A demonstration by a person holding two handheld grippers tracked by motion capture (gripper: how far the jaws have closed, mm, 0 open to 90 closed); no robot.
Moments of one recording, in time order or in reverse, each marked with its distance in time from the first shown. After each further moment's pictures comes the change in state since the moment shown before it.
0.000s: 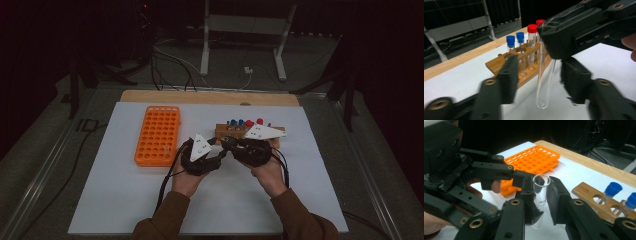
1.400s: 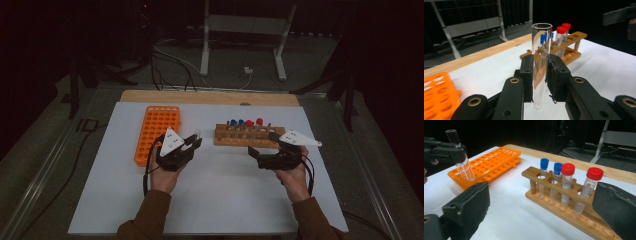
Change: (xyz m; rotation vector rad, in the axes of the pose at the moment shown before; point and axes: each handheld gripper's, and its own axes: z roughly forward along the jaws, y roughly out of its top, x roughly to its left) left arm 0.051 -0.011 -0.045 -0.028 0.076 -0.076; right arm -0.047 -0.041 -0.053 -0.073 -0.194 0.102
